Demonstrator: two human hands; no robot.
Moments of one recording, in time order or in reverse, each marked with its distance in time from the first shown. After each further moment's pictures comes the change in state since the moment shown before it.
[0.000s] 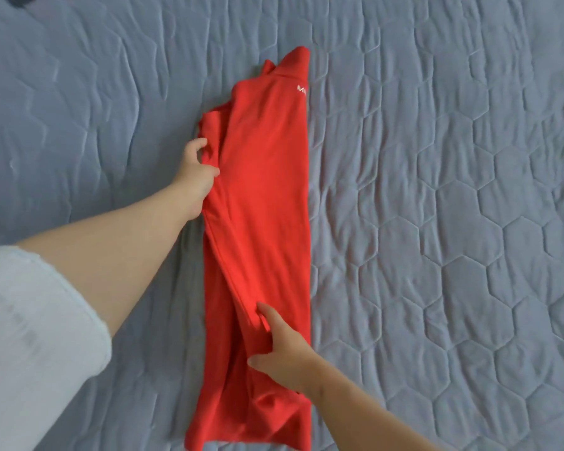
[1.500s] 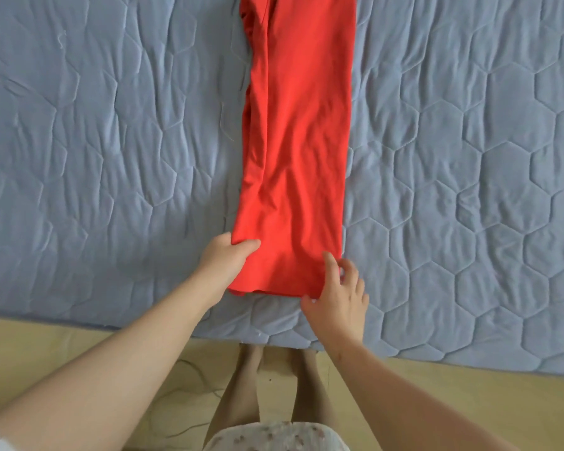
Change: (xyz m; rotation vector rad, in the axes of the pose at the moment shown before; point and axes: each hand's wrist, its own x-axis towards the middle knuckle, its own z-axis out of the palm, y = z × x) left_hand -0.247 -0.182 -0.063 0.077 -0.136 -0.345; right_hand -0.078 0.090 0.110 -0.369 0.573 0.143
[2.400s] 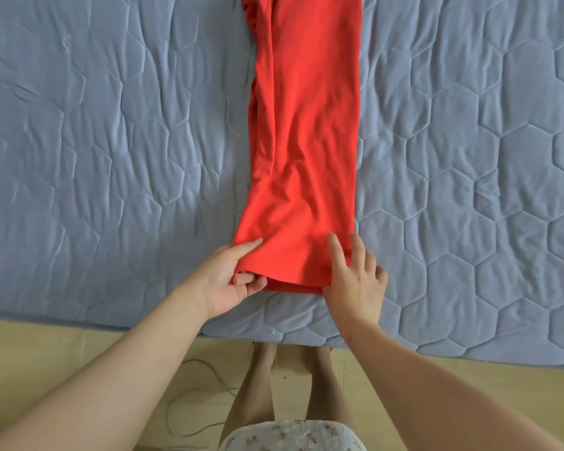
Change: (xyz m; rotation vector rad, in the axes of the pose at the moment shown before) left_hand -0.013 -0.002 -0.014 -0.548 -0.246 -0.331; right_hand 0.018 0.004 0.010 -0.268 0.176 -0.131
